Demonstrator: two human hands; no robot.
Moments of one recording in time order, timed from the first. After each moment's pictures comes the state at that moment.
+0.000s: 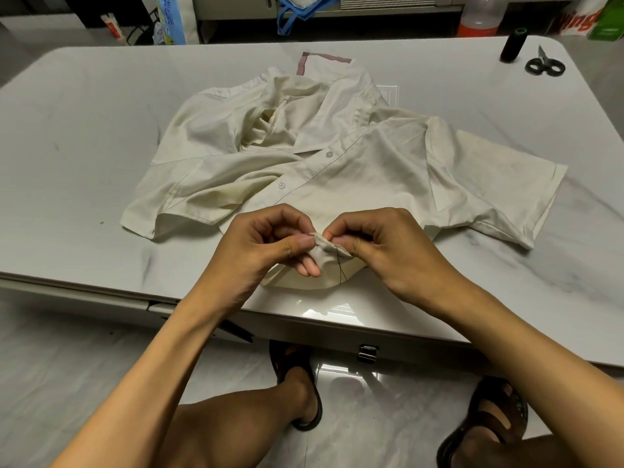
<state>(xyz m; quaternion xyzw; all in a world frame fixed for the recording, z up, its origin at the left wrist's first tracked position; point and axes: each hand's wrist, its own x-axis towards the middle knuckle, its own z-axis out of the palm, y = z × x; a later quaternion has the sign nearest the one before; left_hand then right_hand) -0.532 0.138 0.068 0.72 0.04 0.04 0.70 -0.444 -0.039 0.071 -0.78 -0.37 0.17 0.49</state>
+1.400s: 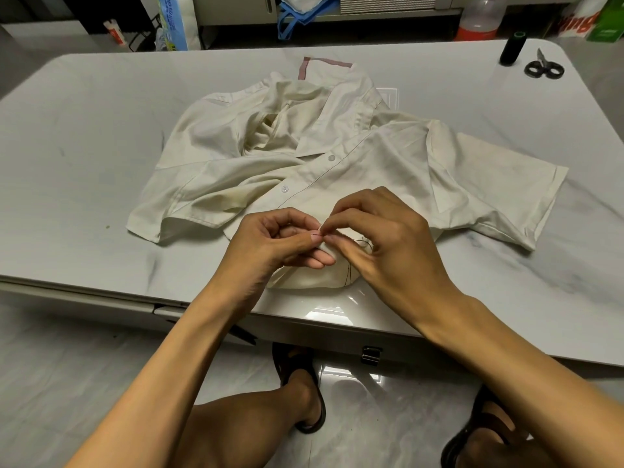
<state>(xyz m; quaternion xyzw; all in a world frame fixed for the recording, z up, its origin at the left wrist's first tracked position) -0.526 0.131 0.073 0.66 0.13 0.02 0.74 -0.453 -0.035 0.061 -0.79 -0.44 -0.15 0.40</state>
